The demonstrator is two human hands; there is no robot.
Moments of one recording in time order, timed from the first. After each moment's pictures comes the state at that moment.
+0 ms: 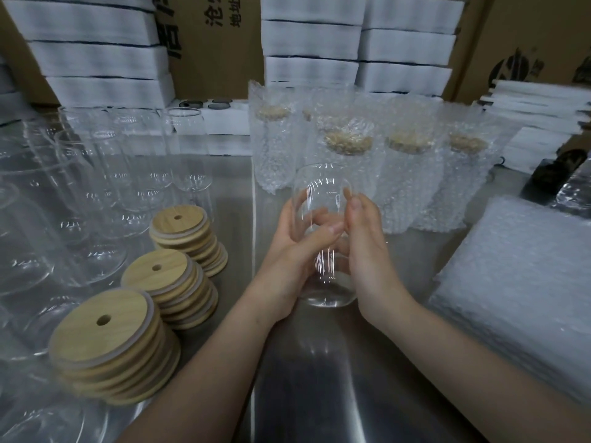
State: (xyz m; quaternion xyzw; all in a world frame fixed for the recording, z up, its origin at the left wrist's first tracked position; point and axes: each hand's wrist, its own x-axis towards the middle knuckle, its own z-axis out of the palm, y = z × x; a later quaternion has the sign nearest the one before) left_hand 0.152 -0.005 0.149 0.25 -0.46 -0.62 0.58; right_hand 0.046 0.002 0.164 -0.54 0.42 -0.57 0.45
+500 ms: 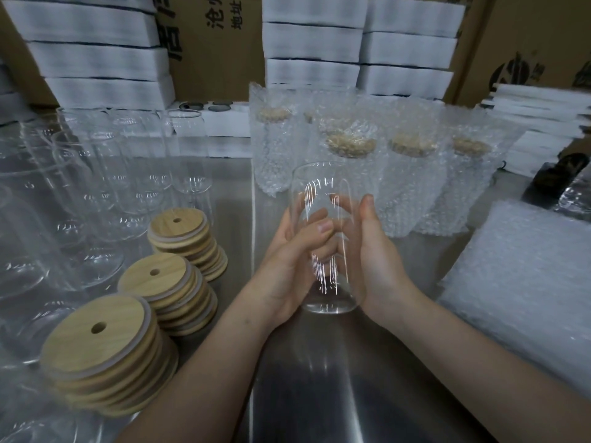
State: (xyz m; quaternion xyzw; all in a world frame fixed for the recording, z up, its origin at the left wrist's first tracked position) left_hand 0.156 -0.004 0.153 0.22 -0.43 -0.67 0.57; right_hand 0.039 -0.014 0.161 -0.48 0.38 -0.53 0.59
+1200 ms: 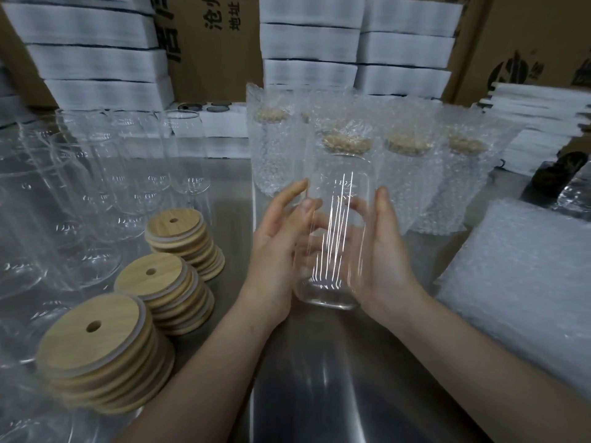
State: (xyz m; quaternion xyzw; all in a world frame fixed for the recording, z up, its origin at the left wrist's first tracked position) left_hand 0.157 0.005 0.162 0.27 -0.43 -0.58 0.64; right_hand 0.034 -0.002 0.174 -0.38 0.31 -0.56 0.66
